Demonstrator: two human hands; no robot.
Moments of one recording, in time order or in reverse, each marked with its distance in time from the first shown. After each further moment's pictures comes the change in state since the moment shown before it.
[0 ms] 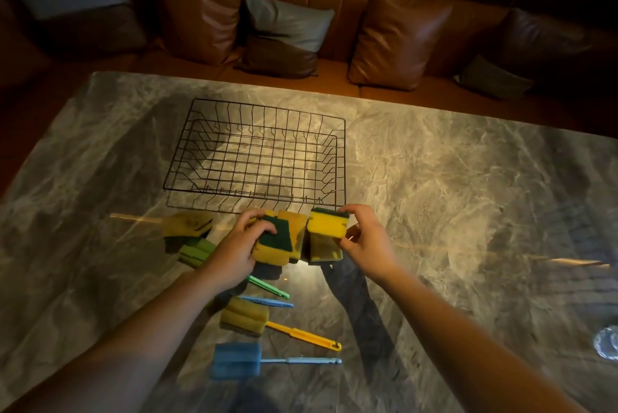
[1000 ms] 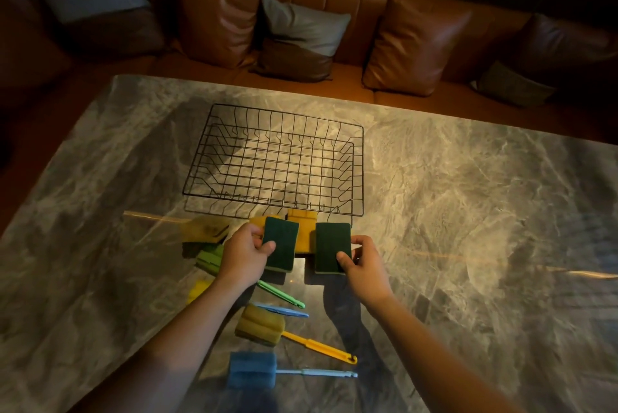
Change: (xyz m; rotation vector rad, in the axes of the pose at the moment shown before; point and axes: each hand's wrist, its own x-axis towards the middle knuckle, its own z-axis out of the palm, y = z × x) left_hand 0.002 0.021 -0.009 -0.325 0.258 -0.536; right_hand -0.016 -0.016 0.051 0.199 0.042 0.394
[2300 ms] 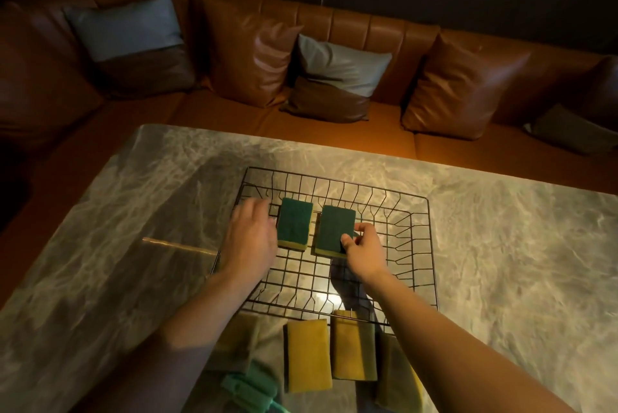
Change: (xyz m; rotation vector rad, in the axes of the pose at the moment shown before) left_hand 0.200 0.034 -0.074 0.521 0.319 0.436; right_hand 0.218 -0.113 0.090 0.125 -0.037 0.038
